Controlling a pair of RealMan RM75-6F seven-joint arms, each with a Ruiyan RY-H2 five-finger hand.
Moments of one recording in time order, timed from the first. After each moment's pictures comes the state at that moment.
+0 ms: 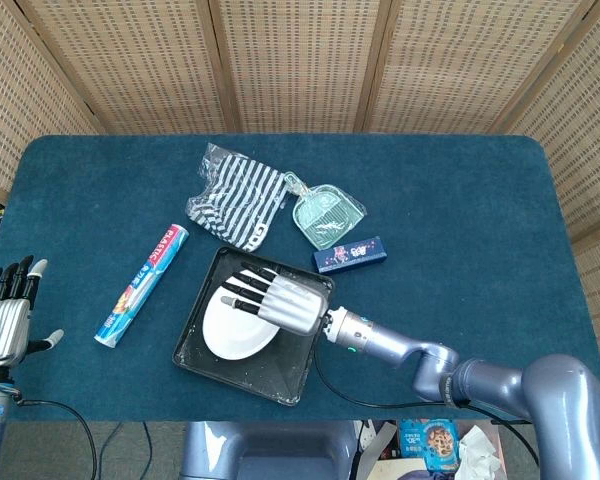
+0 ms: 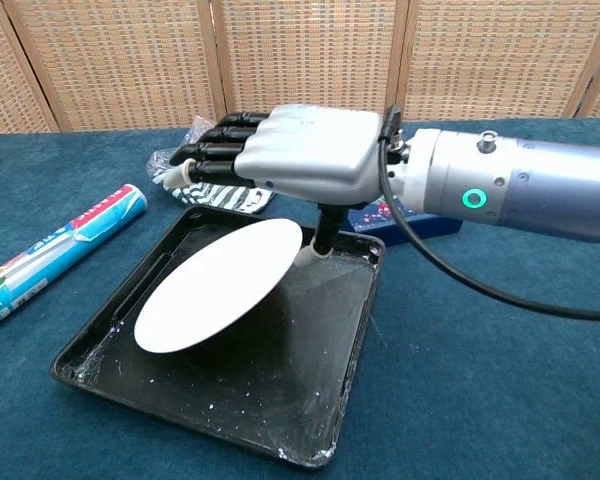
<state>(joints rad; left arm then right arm) -0.17 -1.18 -0.11 -1.70 1.27 1.39 0.35 1.02 -1.62 0.11 -1.23 -1.83 1.00 -0.17</state>
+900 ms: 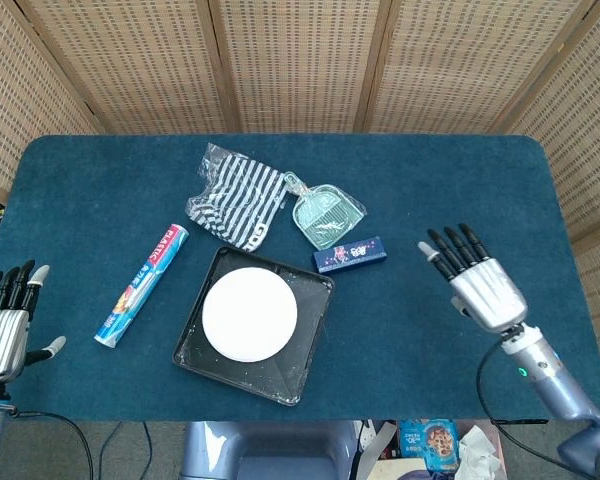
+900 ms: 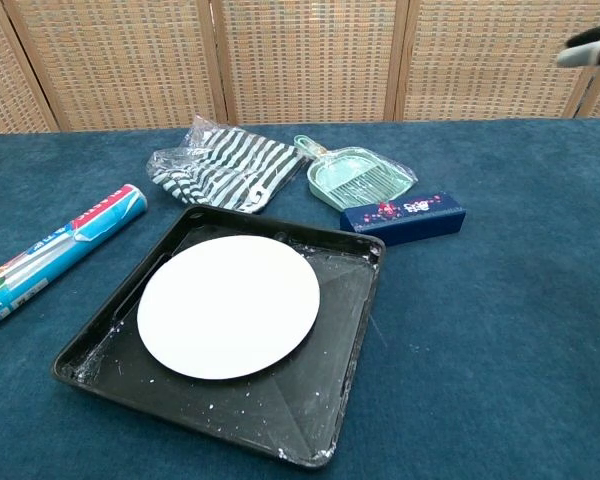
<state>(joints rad) -0.12 -1.16 -0.06 -1.74 1.40 1.50 0.32 0.48 -1.21 0.00 -1.39 -1.60 1.44 -0.25</state>
